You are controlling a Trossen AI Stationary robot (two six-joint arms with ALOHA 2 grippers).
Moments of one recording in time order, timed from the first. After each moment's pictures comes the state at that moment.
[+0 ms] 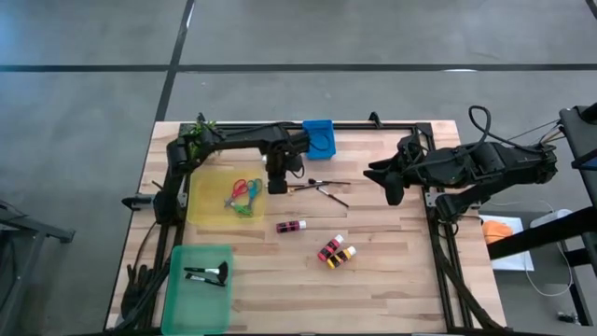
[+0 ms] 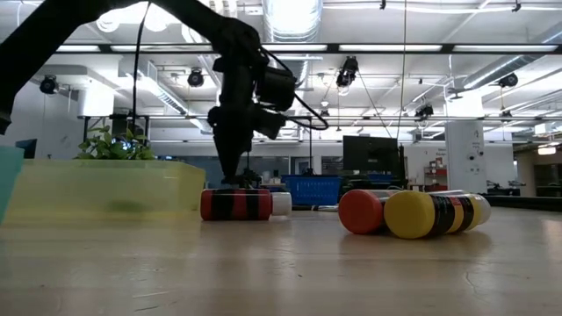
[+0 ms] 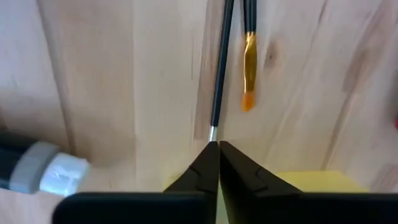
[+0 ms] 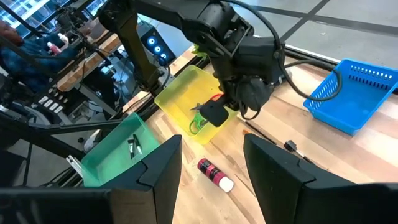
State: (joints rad) left arm 0.38 2.08 1.62 -1.17 0.07 0.28; right arm 0.25 1.07 1.39 -0.83 0.50 0.86
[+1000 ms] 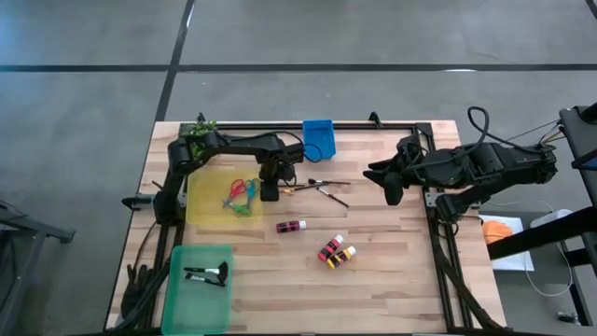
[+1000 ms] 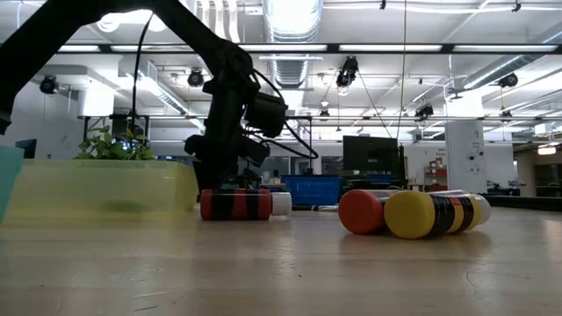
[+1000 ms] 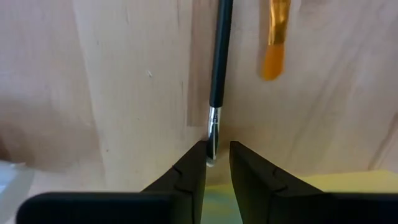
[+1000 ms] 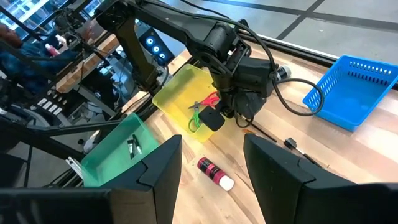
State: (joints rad) left arm 0.38 2.10 1.45 -1.07 0.05 0.32; right arm 0.26 1.07 1.38 -0.83 0.50 0.88
